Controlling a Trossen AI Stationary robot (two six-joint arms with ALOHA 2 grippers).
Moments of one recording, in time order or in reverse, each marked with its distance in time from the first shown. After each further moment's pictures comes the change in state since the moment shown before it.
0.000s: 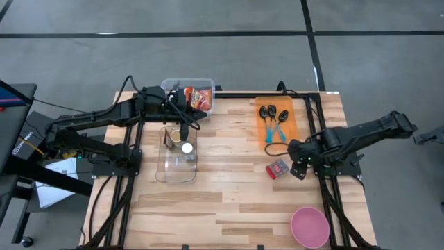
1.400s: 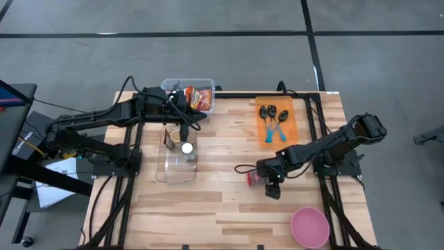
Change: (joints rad) left arm -0.007 0.000 -0.001 -0.015 0.000 -0.030; right arm 0.032 0.549 0.041 0.598 -0.290 -0.197
